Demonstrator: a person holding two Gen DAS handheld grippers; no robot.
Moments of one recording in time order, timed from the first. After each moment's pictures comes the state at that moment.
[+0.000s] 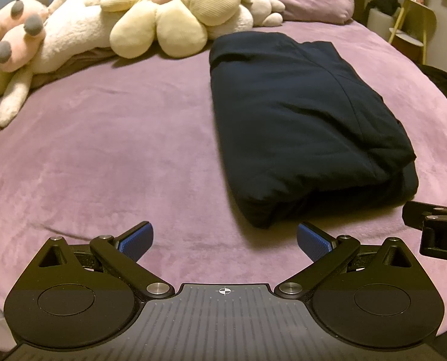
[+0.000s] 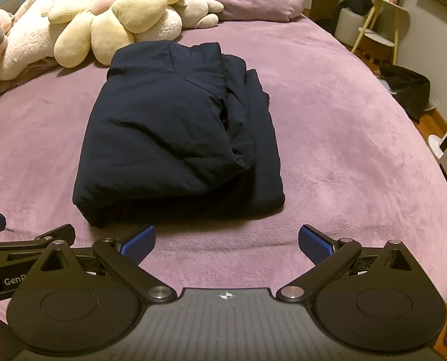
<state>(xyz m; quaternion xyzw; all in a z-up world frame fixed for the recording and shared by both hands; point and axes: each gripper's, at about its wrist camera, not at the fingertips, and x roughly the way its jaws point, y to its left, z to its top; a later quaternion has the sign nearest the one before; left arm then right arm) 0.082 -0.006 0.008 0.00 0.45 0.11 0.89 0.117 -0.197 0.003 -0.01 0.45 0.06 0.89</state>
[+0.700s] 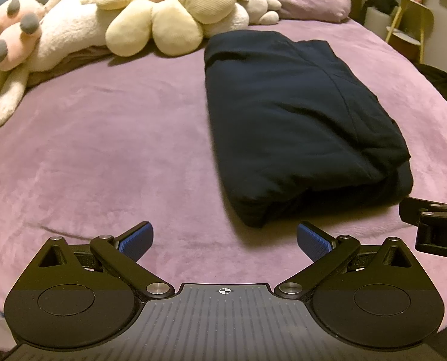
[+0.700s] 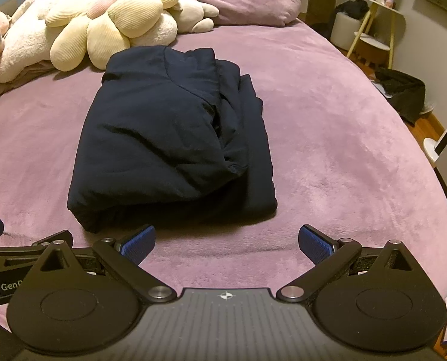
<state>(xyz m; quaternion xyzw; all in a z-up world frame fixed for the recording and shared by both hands) 0.084 -0.007 0.010 0.00 0.45 0.10 0.89 0.118 -0.201 0.006 -0.01 0.45 0.05 0.89</state>
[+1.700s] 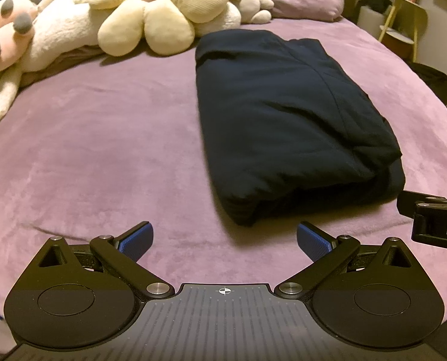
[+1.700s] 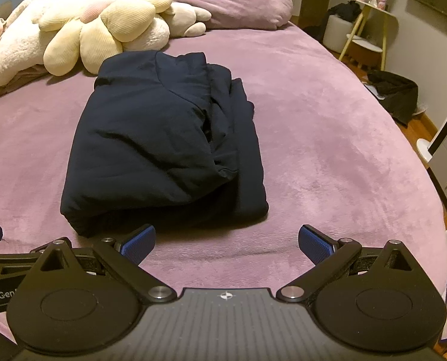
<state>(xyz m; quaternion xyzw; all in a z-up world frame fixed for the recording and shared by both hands) 0.085 -0.012 0.009 0.00 0.45 0.09 0.89 0.119 -0.206 0.008 -0.01 0.44 0.04 0.90</state>
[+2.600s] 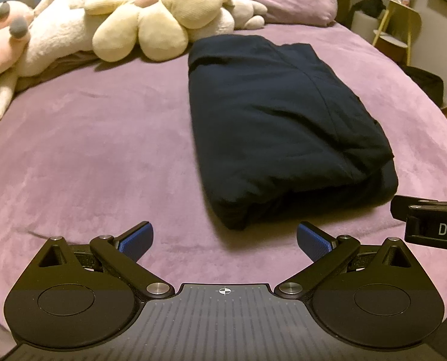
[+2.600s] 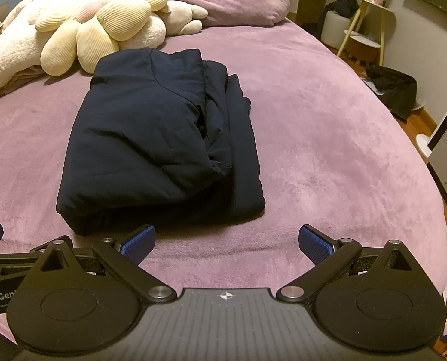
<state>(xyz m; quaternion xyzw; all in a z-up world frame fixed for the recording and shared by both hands) 0.084 -0.016 0.008 0.00 0.44 0.07 0.89 0.118 -0.211 0.004 -0.01 0.44 0.04 0.89</state>
